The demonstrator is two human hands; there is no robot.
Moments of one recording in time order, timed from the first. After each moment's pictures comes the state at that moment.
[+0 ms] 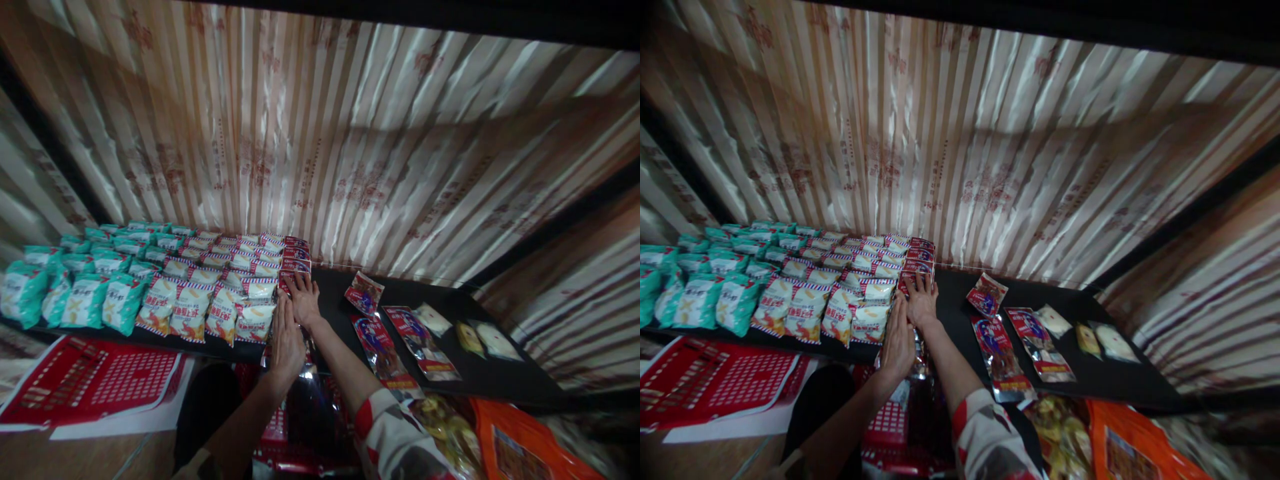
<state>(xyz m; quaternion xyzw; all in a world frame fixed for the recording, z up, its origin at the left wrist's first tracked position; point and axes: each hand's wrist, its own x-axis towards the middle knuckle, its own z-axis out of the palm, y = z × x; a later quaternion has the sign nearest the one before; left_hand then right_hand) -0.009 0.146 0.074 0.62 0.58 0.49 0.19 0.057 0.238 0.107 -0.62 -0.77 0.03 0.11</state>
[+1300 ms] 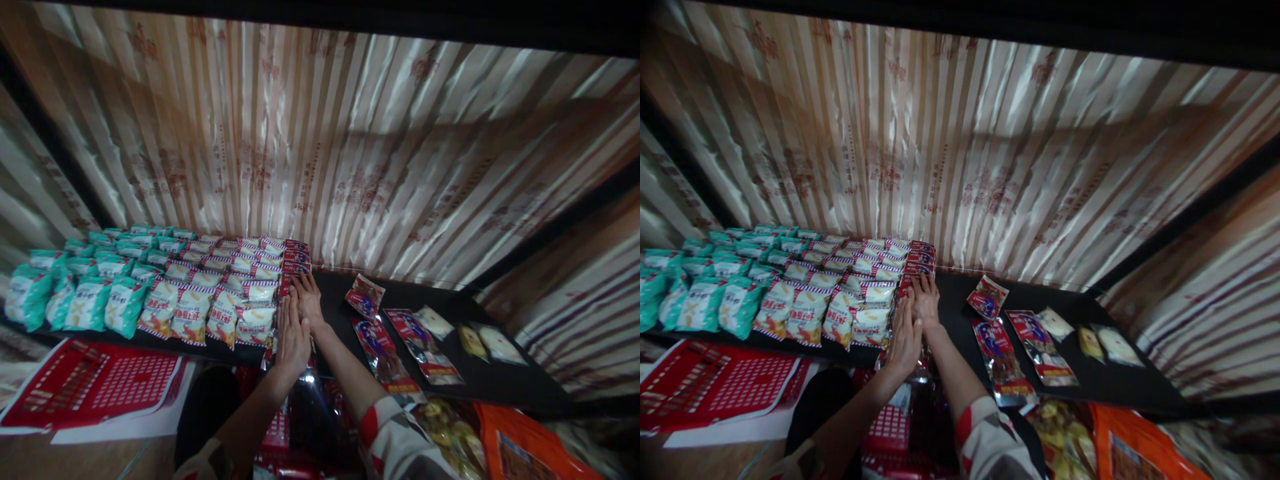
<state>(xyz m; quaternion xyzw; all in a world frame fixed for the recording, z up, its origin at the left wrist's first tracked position) 0.000 0.158 0.073 0.66 0.60 0.43 0.12 0.069 0.257 0.075 -0.57 -0.75 0.01 0.33</state>
